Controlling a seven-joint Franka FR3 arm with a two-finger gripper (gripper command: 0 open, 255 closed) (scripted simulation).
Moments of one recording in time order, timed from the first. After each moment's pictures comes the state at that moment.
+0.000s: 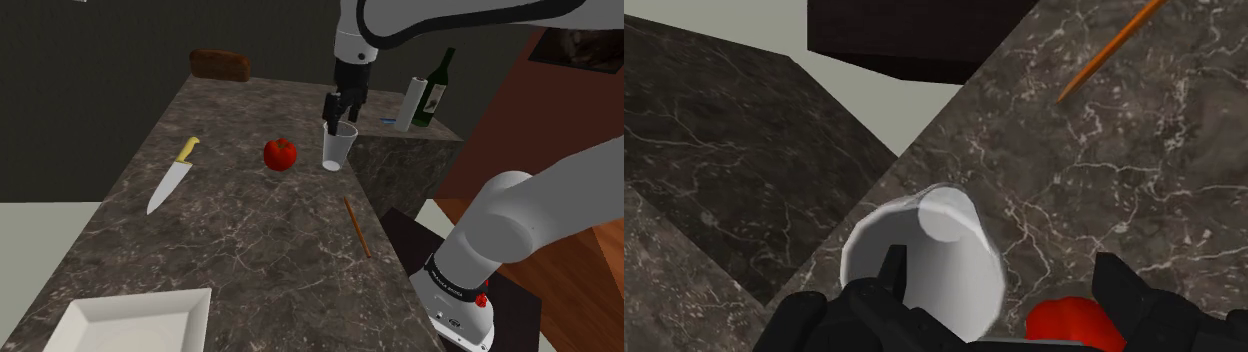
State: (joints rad) arm -0.03 -0.53 0.17 -2.37 -0.02 1.82 0.06
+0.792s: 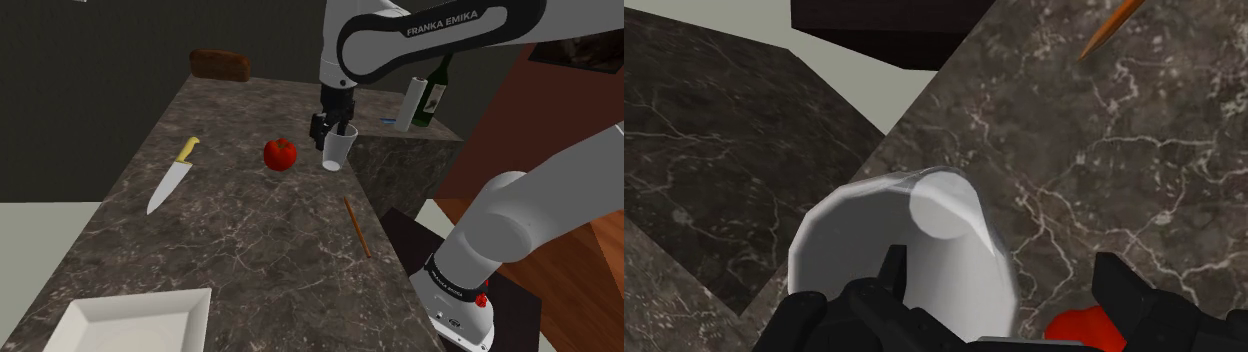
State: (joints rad) arm -0.04 -0.43 0.20 -2.43 -0.05 1.98 0.13
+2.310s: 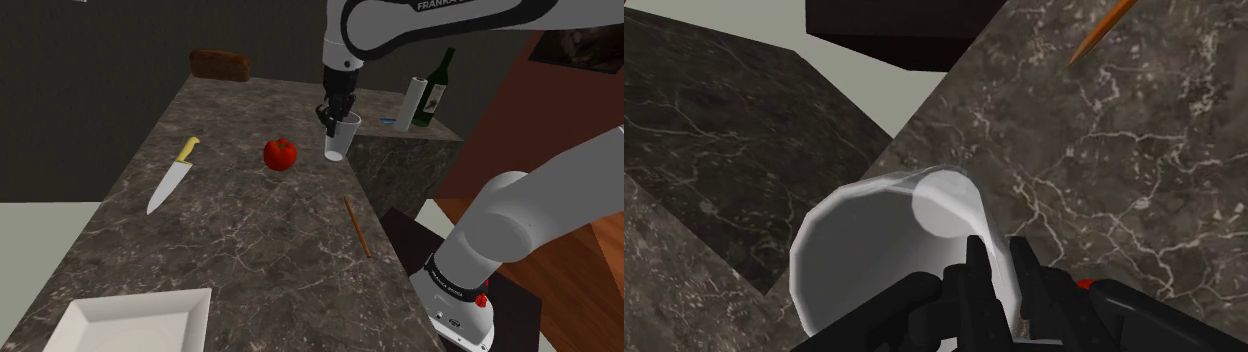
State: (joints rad) arm -0.04 -0.45 0.20 -2.35 -0.05 1.89 0.11
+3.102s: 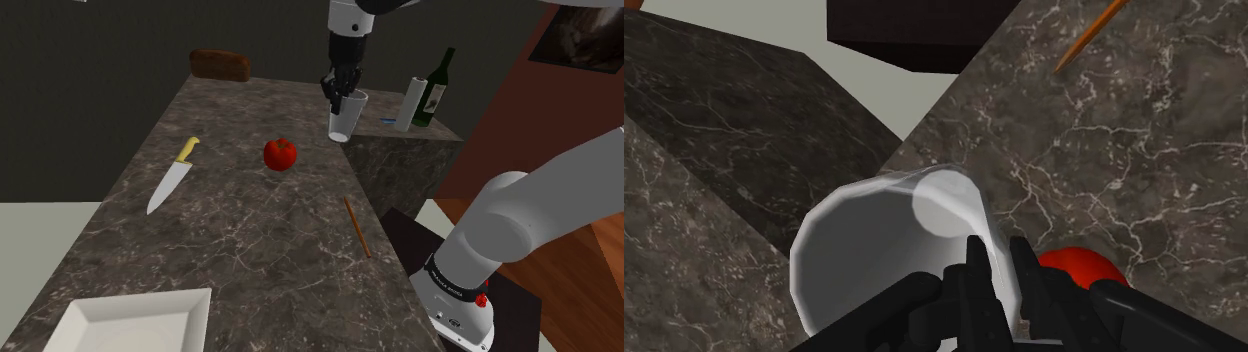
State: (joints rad) arm -0.05 -0.46 0.19 -2.20 -0.05 1.73 0.10
